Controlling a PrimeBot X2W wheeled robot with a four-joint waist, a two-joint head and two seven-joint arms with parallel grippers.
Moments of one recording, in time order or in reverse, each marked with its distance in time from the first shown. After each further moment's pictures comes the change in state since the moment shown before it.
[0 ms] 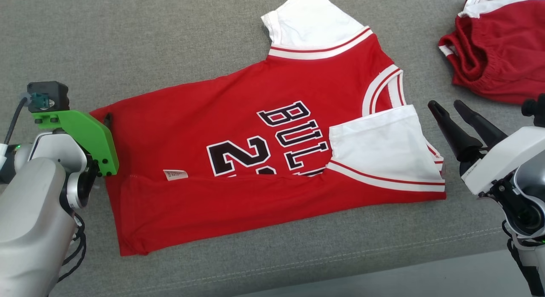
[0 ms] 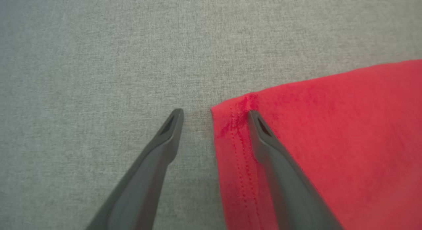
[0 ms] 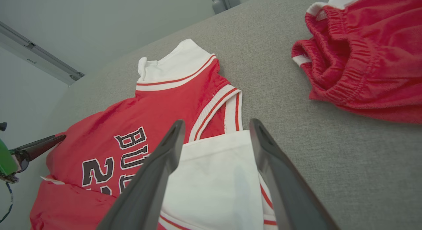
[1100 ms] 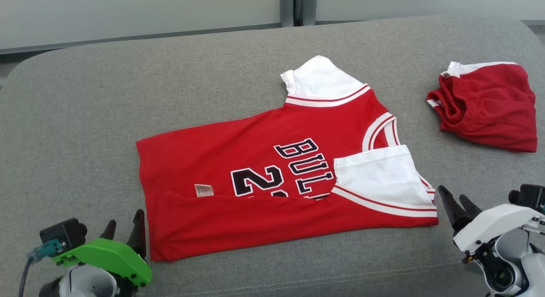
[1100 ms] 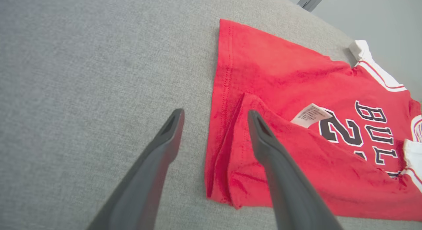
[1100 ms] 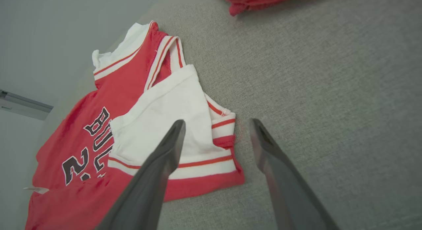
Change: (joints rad) left arm 0.645 -0.101 0.193 -0.383 -0.225 0.072 -0.318; right arm 0.147 0.147 -0.090 0.408 -0.018 0.000 -0.172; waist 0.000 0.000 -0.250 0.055
